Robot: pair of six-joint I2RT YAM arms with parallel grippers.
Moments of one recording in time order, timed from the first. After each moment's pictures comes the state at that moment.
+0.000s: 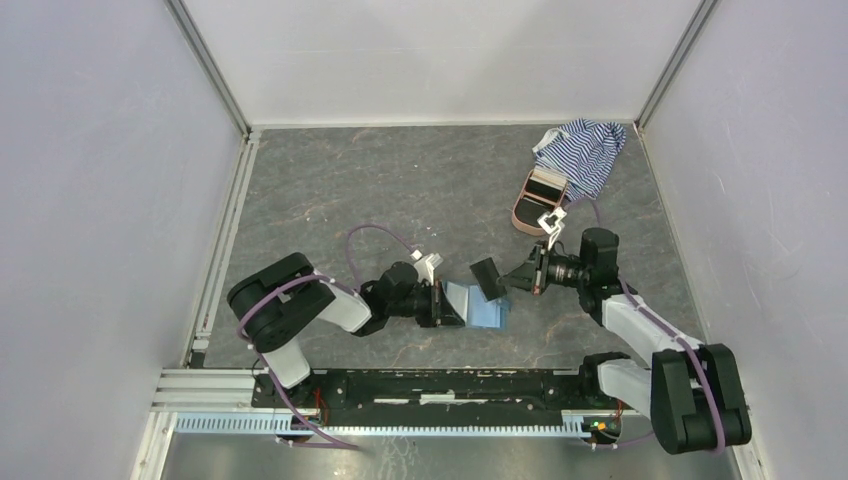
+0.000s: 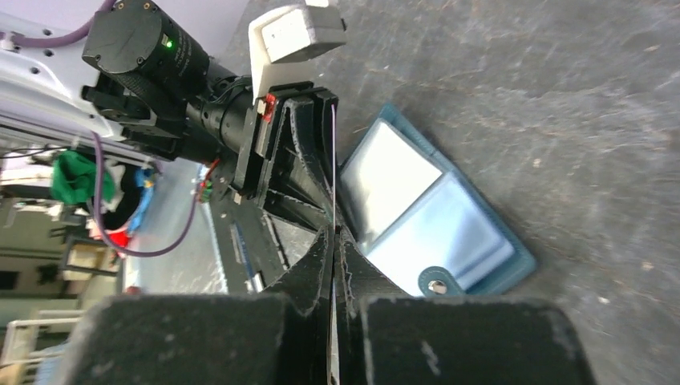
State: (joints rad) left arm -0.89 1.71 0.45 0.70 0.42 -0.92; right arm 0.11 1.08 0.35 0.25 -1.05 0.38
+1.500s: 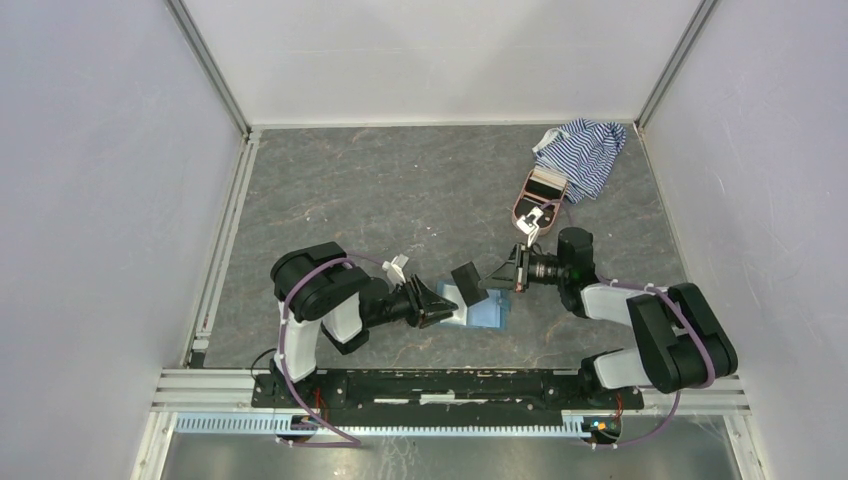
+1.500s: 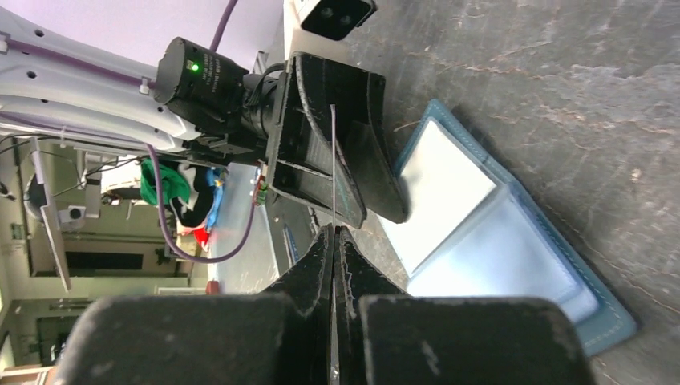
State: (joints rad) left arm -0.81 1.99 0.24 1.50 0.37 -1.38; right arm 0.26 1.40 0.33 0.66 -1.05 0.72
